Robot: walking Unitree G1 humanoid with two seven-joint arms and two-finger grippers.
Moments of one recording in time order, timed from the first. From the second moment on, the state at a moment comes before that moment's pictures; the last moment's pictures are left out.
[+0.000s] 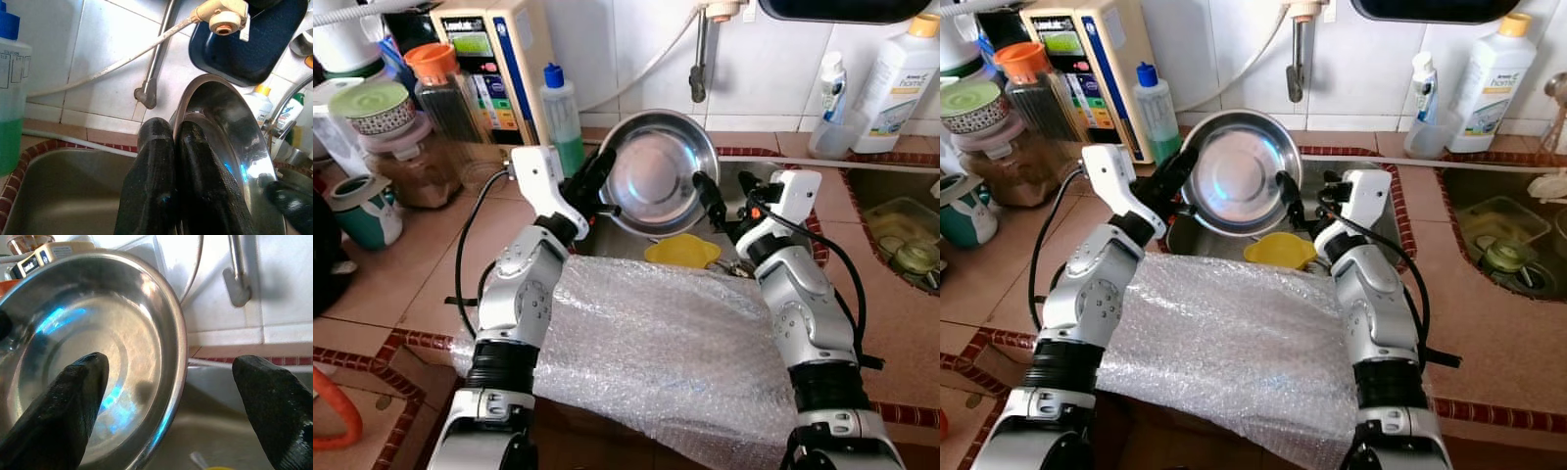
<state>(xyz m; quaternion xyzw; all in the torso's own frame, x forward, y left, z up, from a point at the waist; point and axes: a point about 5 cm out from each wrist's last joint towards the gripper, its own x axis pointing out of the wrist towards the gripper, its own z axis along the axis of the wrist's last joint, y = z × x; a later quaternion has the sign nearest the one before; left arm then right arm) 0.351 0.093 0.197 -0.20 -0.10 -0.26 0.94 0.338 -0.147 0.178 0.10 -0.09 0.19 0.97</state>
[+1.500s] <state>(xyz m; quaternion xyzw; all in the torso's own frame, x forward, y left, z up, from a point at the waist) 0.362 0.105 0.172 -0.16 -0.08 -0.20 0.96 0.264 -0.201 0.180 -0.13 -0.10 -0.03 0.99</state>
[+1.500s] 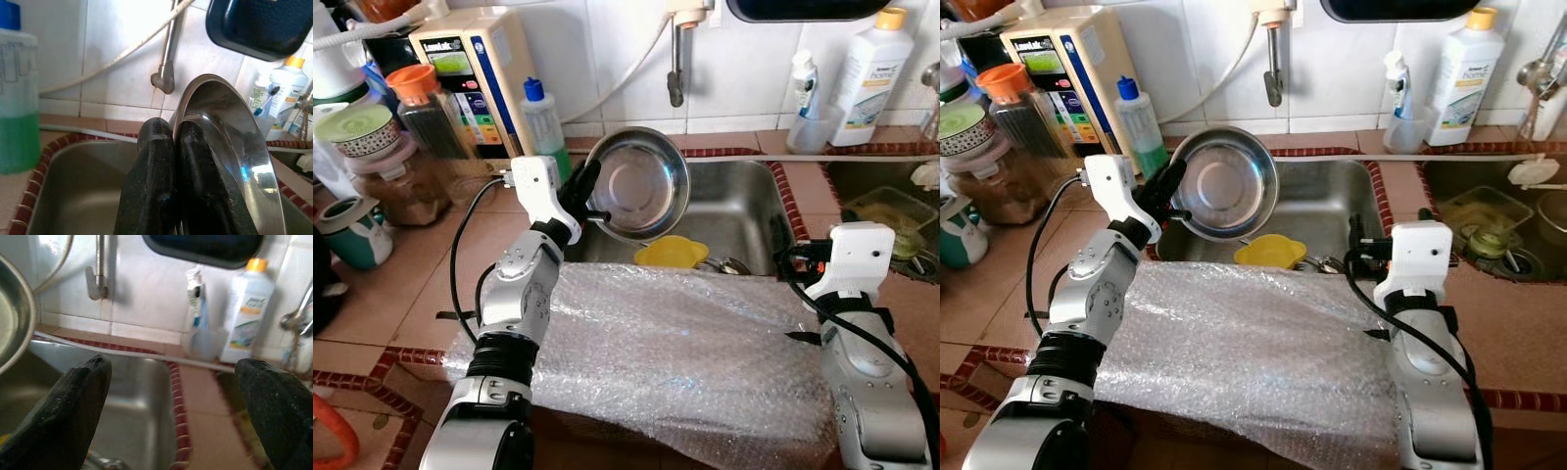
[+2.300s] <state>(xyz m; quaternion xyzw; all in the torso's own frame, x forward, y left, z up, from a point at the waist) 0.346 0.105 0.158 -0.16 -0.09 -0.18 0.97 0.288 -0.184 0.197 -0.15 -0.14 -0.07 0.98</state>
